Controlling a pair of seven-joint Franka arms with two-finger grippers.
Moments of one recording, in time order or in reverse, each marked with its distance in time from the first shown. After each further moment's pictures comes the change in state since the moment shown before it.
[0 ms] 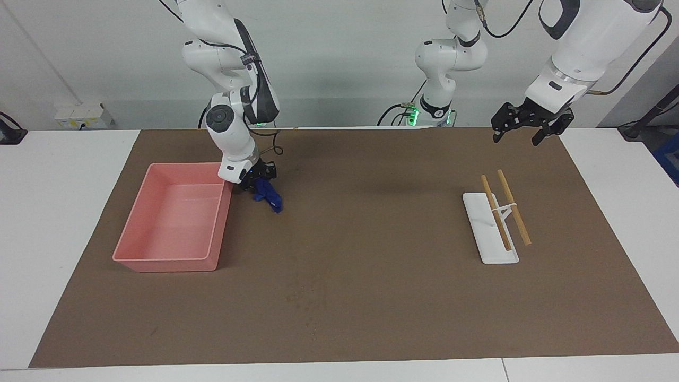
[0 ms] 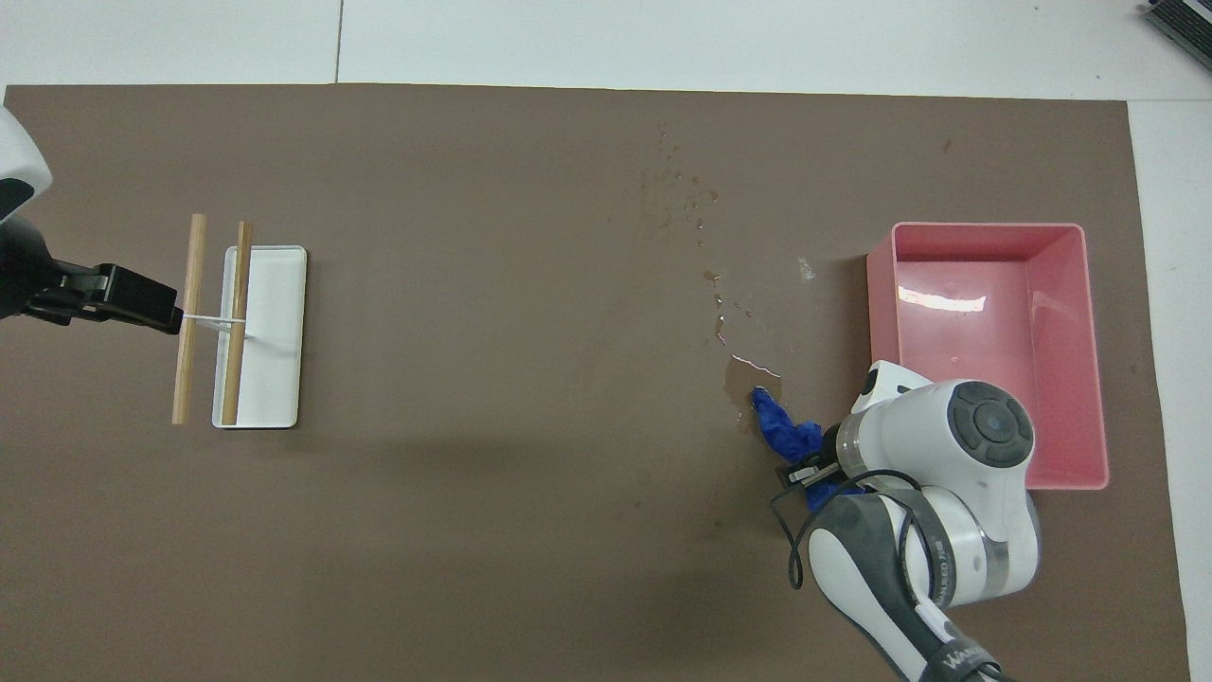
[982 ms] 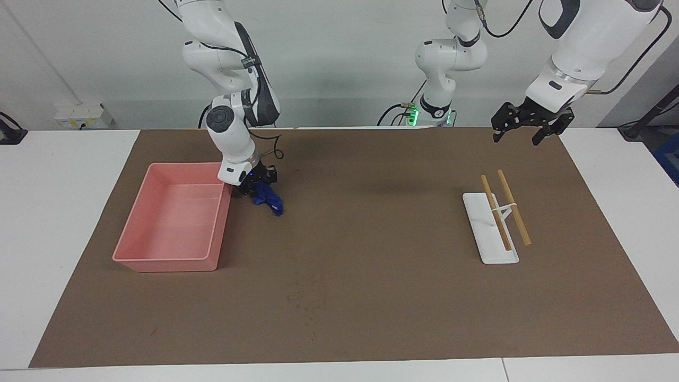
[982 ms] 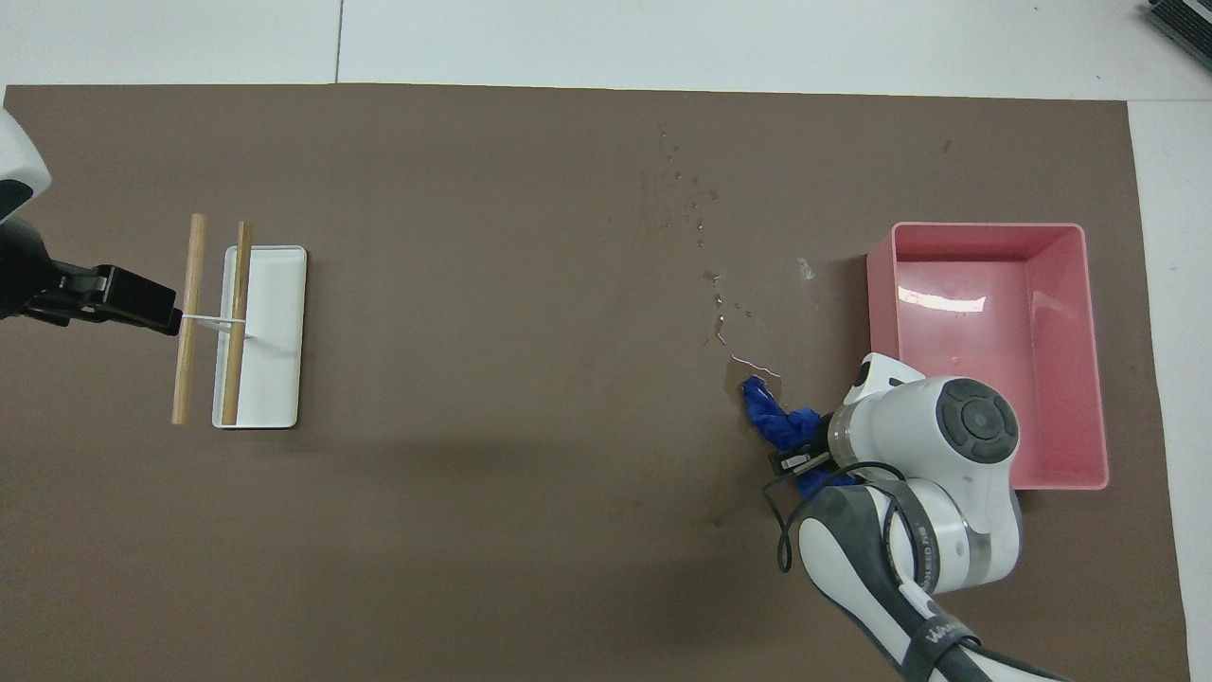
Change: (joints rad) left arm 0.000 -0.001 0.000 0.000 0.001 -0.001 0.000; right arm 0.007 0.020 0.000 0.014 0.000 0.073 0.003
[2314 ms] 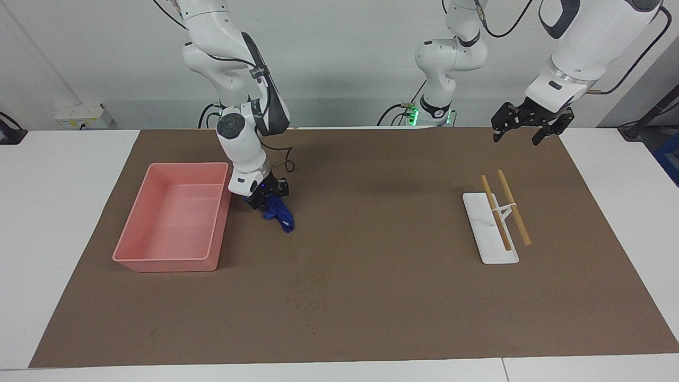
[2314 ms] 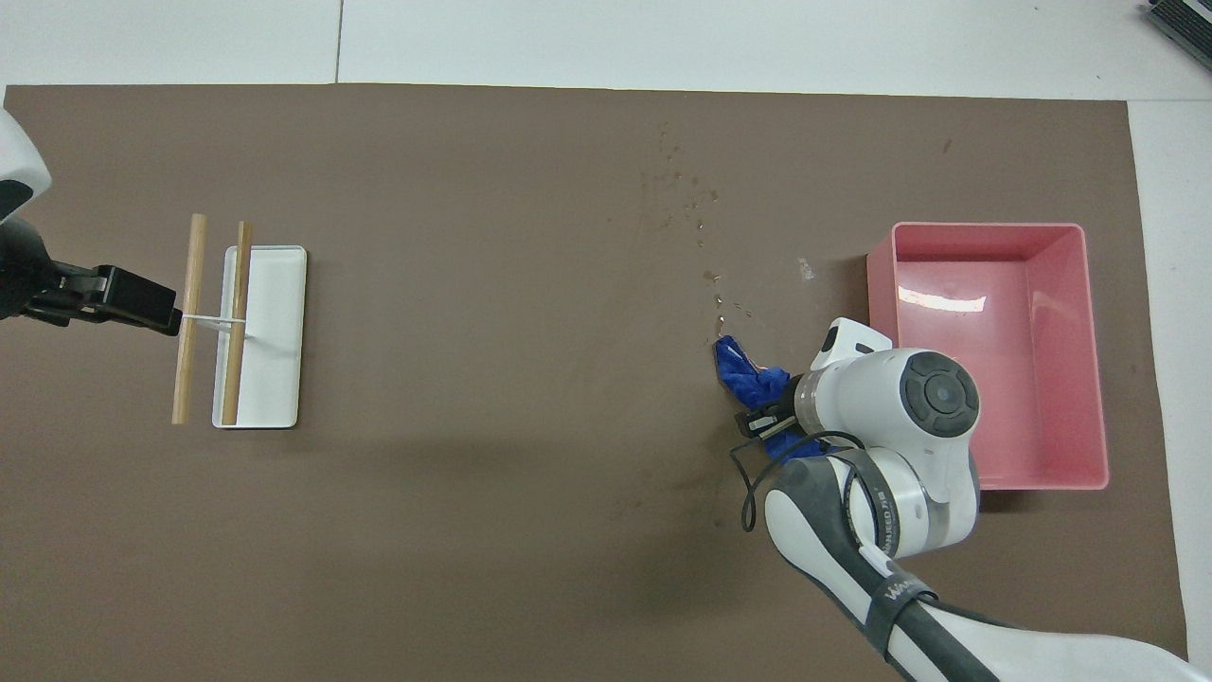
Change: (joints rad) left arm 0.000 0.000 0.000 0.000 0.000 -0.001 0.001; right arm 0.044 0.116 0.000 0.110 0.000 0.115 0.012
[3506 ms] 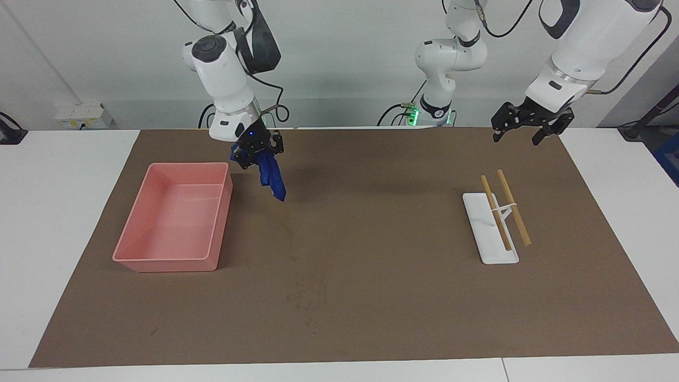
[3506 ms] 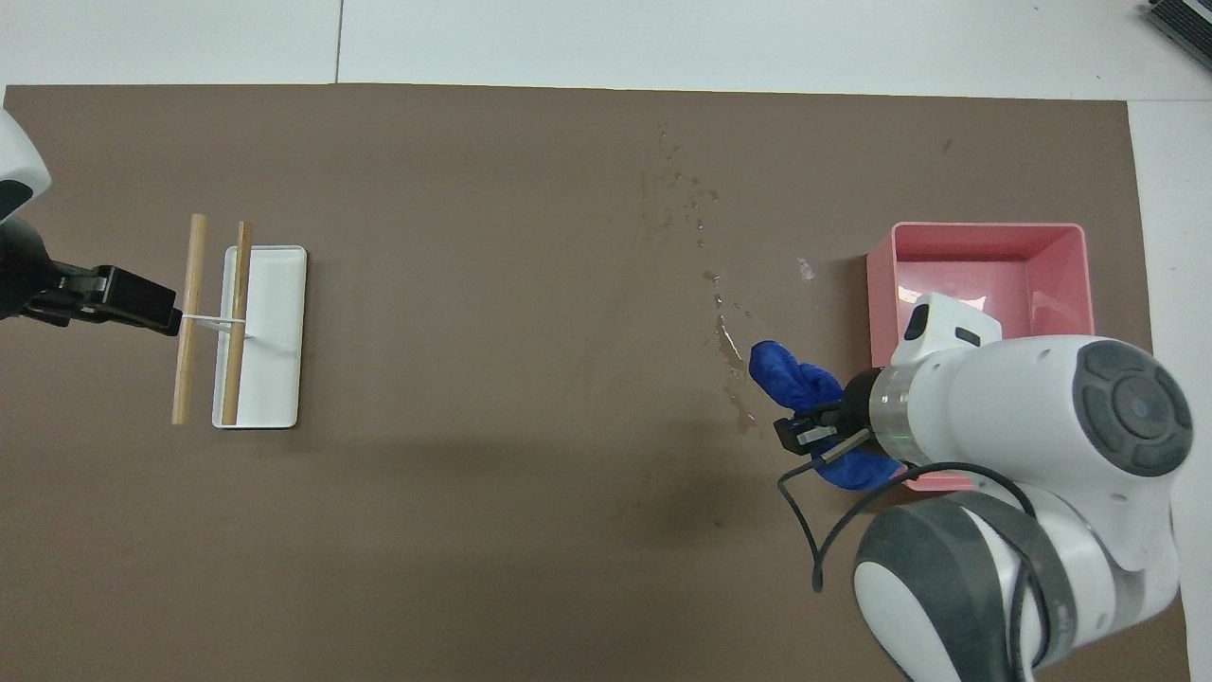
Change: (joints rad) left arm 0.000 0.000 0.000 0.000 0.000 0.000 0.000; right arm -0.016 -0.345 -0.018 0.163 0.000 -0.490 0.036
